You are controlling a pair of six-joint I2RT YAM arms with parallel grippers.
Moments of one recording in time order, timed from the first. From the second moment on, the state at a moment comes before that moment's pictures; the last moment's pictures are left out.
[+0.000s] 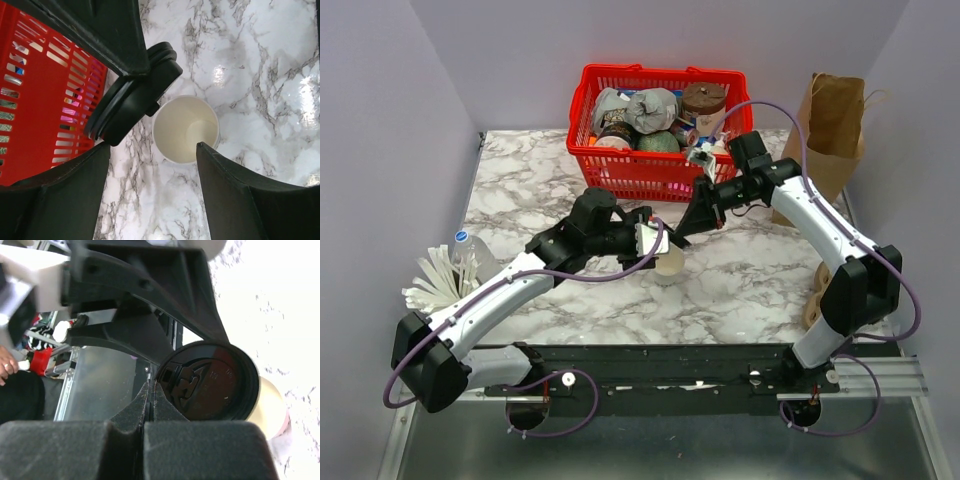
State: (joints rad) left arm -0.73 1.19 1.00 -0.30 0.51 0.73; right arm 0.38 1.64 1.49 -0.88 -1.34 -0.37
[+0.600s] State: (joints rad) left arm -0.73 1.17 1.00 -0.28 0.44 0.84; right arm 0.41 1.63 1.49 -0.95 -1.16 -0.45
